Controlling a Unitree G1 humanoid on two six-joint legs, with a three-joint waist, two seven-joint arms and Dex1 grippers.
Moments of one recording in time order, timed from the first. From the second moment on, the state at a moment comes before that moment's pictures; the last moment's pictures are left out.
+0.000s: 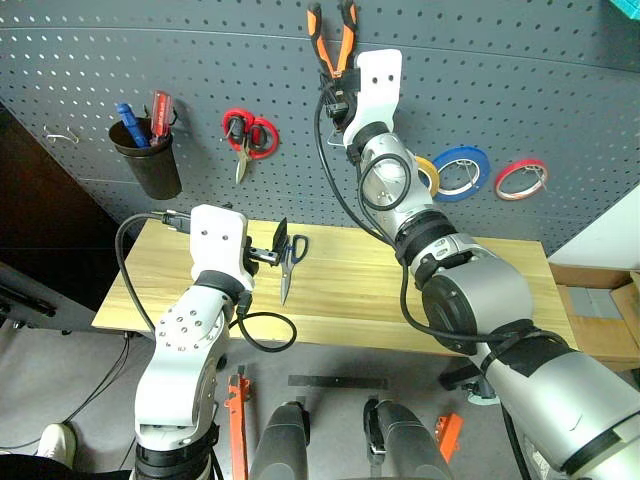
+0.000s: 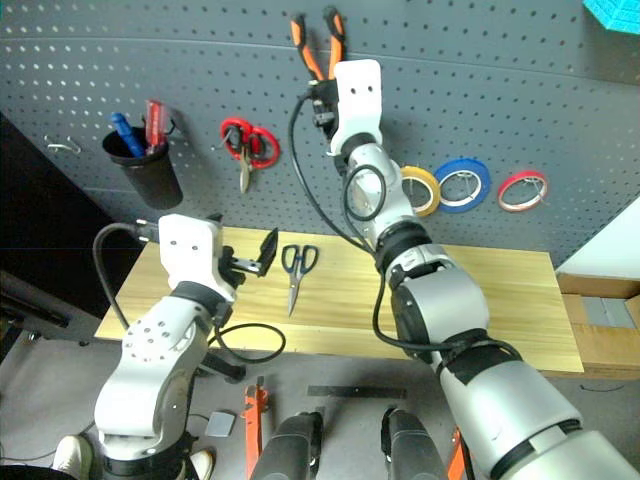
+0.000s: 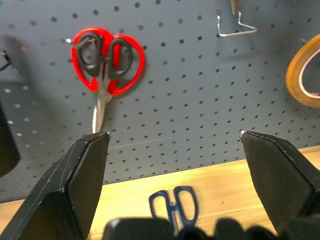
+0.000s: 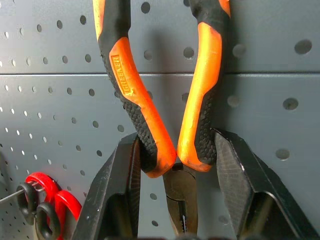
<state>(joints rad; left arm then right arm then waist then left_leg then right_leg) -0.18 0.24 0.06 -0.72 -0.04 0.77 -0.14 -1.45 0.05 -0.14 1.27 0.09 -0.36 0.08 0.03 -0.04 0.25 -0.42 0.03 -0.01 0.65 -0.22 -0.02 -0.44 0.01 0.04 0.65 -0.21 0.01</state>
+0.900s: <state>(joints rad) -0.18 0.26 0.09 -0.76 -0.05 0.81 -0.14 -1.30 0.08 -0.12 1.25 0.04 -0.30 0.06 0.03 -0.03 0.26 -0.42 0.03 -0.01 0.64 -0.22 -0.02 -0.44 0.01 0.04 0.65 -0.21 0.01</state>
